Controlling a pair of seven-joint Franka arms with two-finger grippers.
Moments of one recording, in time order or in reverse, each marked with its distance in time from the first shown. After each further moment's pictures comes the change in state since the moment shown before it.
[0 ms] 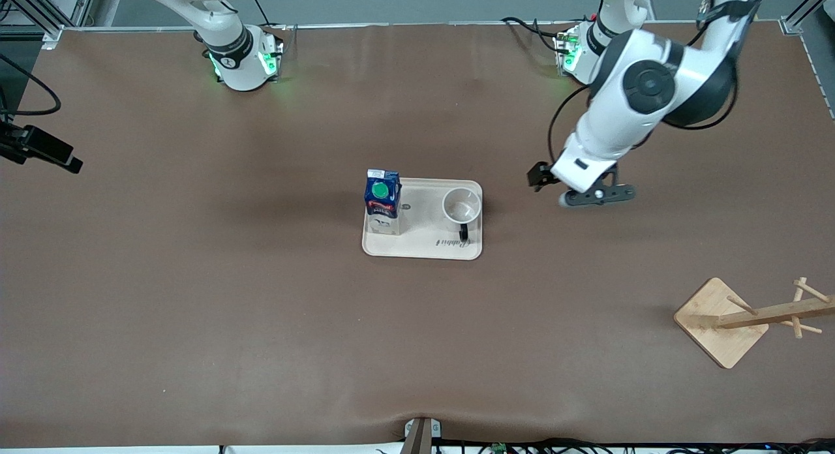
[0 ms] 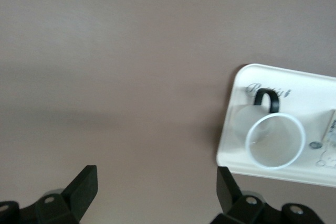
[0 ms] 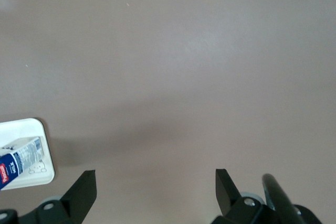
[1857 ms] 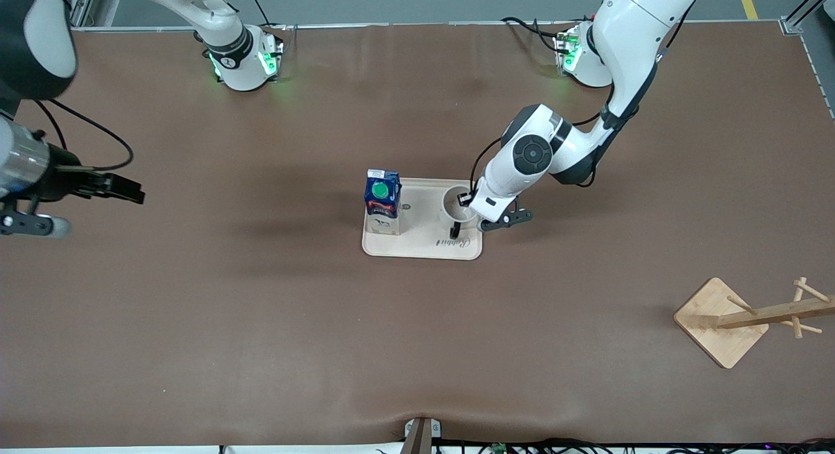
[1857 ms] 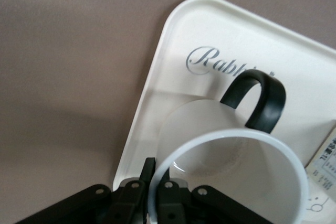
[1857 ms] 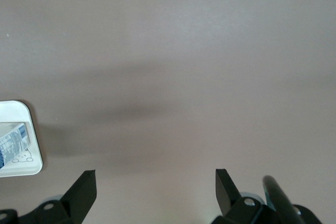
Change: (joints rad) left arm -0.179 0.418 -0.010 0.022 0.023 0.376 -0.291; right arm 0.094 0.167 0.016 -0.005 -0.011 0.044 0.000
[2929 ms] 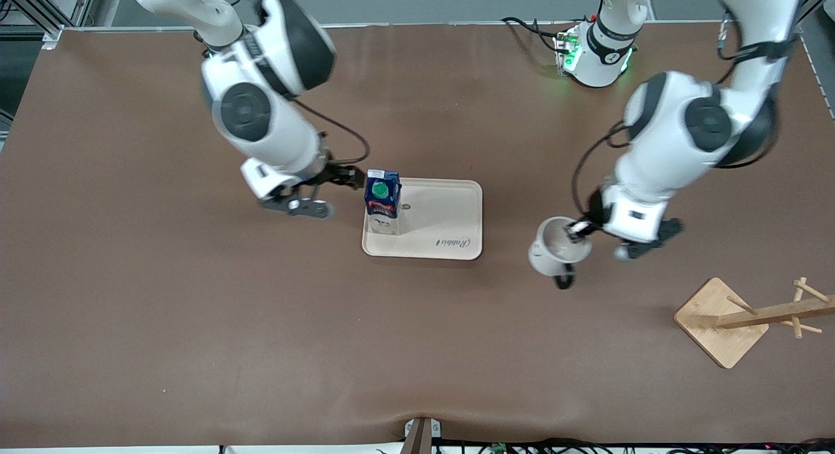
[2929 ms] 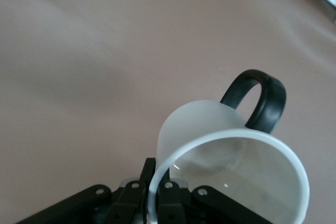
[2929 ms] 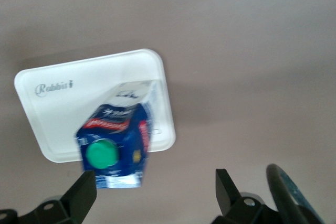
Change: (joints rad) left arm 0.345 -0.294 0.009 0.222 0.009 -0.368 0.094; right arm 0.547 0.118 0.012 -0.130 0.175 0.304 0.623
